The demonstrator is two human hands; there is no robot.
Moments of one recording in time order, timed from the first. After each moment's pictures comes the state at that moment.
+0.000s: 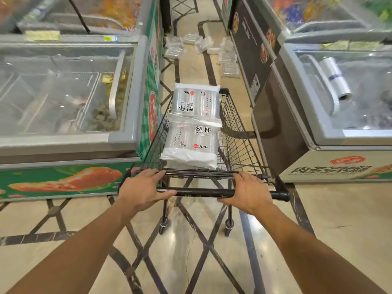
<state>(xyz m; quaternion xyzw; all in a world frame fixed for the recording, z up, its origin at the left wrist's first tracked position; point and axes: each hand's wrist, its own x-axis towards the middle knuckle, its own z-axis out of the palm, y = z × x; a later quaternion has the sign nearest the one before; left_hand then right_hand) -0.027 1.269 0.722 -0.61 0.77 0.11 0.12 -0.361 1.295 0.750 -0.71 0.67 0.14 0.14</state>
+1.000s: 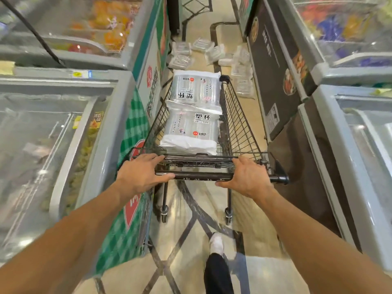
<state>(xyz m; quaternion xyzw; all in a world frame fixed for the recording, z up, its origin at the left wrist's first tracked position) -0.079 0.741 0.732 -0.64 0.75 0.12 0.12 -0.405 0.746 0.756 -0.73 0.65 0.15 0.12</state>
